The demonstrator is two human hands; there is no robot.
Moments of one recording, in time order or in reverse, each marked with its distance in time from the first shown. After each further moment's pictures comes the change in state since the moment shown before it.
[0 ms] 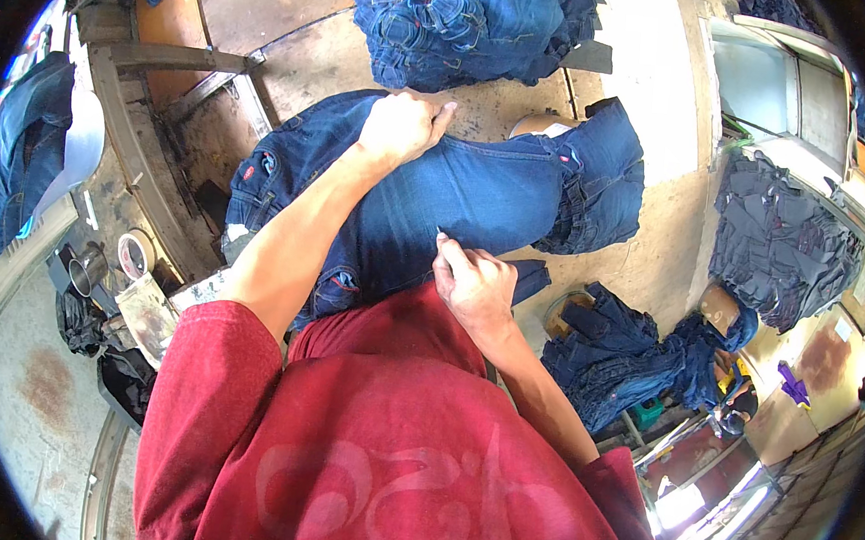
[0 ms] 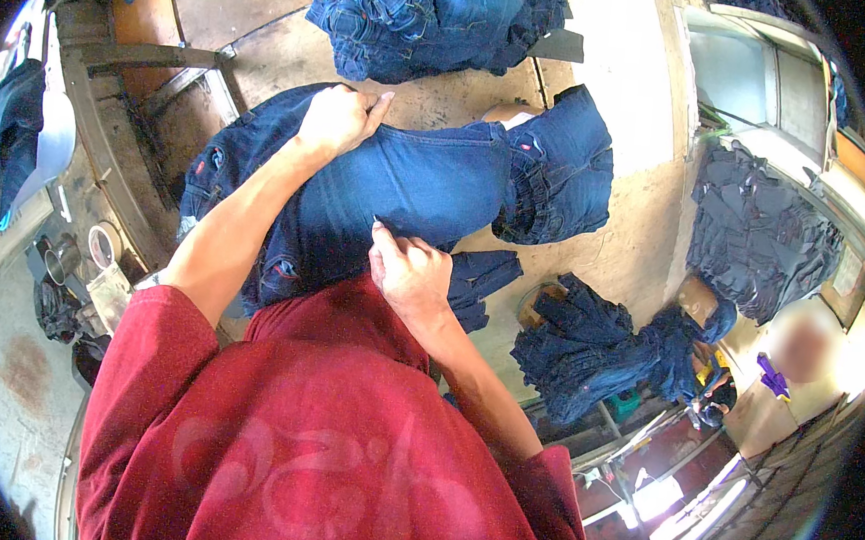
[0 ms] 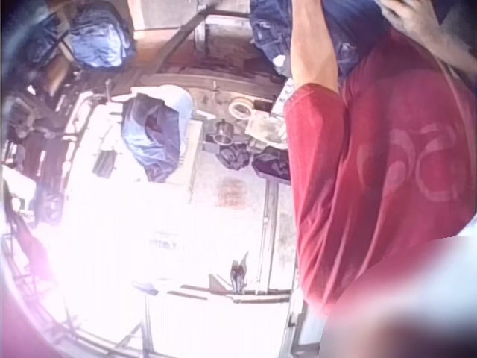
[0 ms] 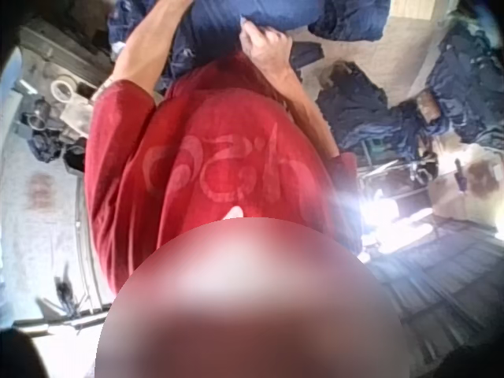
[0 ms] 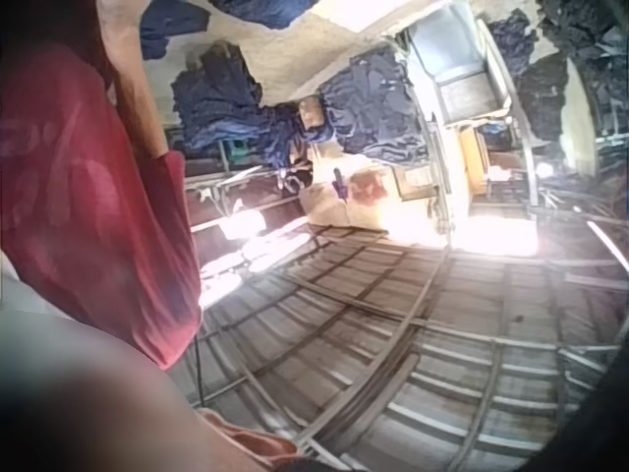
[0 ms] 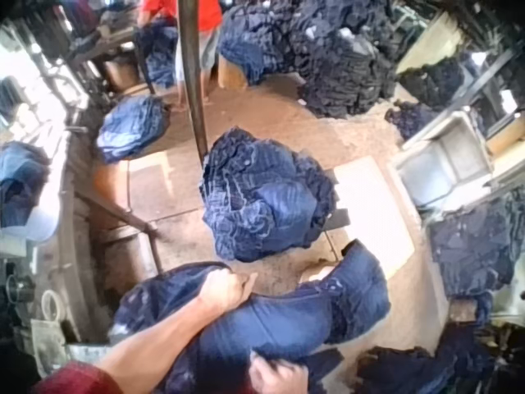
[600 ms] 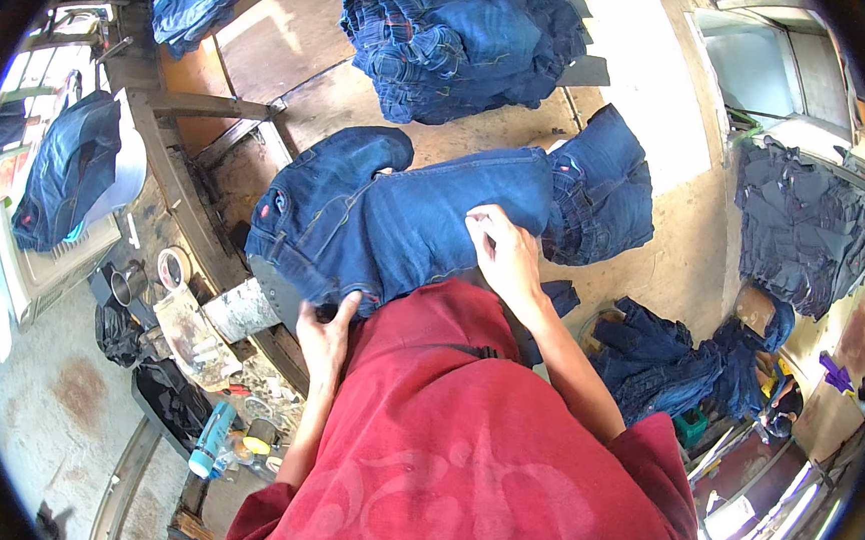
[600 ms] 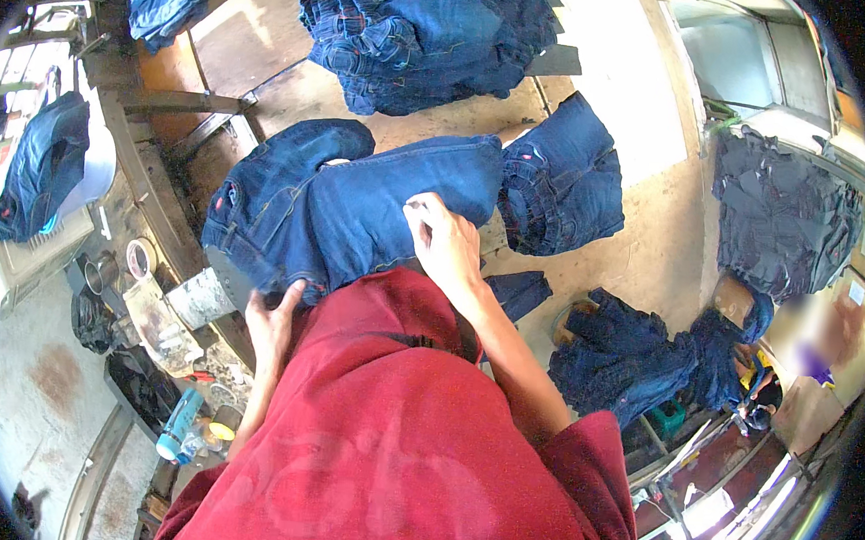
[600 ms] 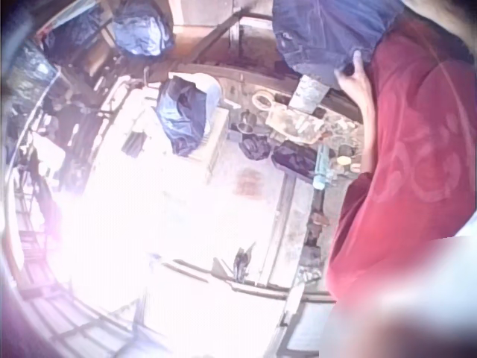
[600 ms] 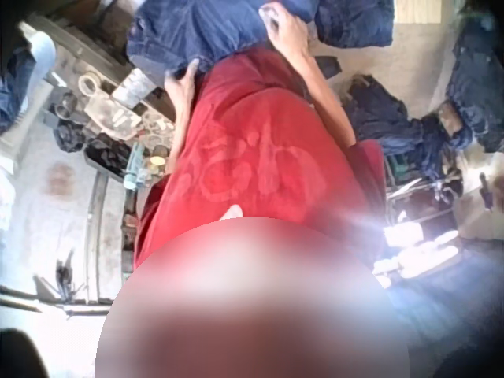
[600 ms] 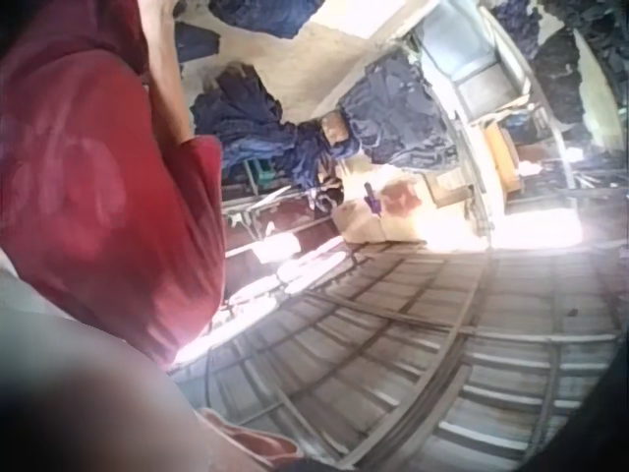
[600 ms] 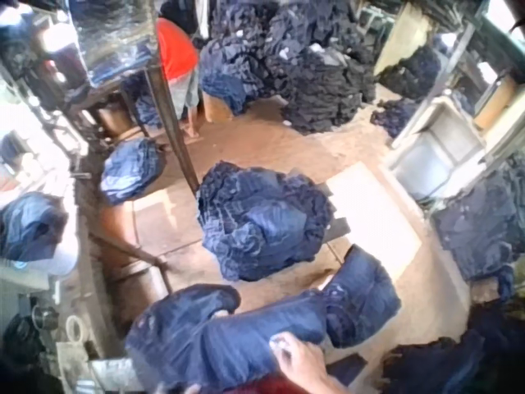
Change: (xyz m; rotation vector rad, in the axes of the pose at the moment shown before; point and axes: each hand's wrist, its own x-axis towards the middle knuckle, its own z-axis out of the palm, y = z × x) left_hand -0.288 0.088 -0.112 -0.681 0.216 -1.109; right_hand 0.009 0.045 -0.035 0.365 -0.071 0.279
